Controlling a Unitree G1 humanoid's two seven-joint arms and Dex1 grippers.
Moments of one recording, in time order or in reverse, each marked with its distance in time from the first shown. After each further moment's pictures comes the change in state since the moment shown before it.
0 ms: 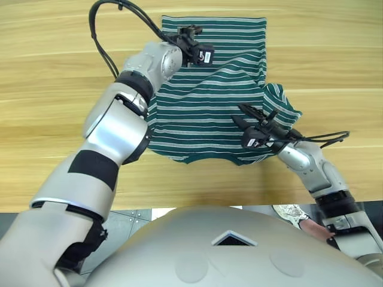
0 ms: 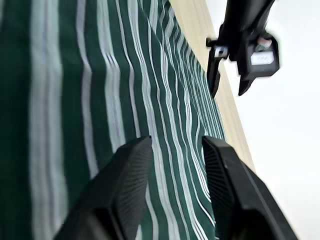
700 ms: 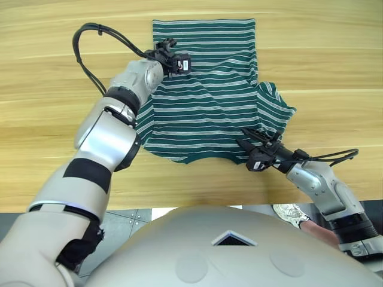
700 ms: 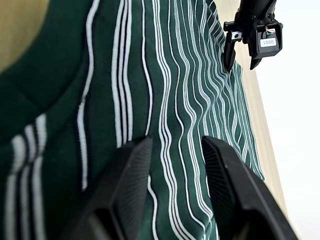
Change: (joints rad) left arm 0.076 0.063 0.030 -0.007 -0.041 0.065 0.052; right arm 0.151 -0.103 -0.027 -0.108 0.001 0.023 0.064
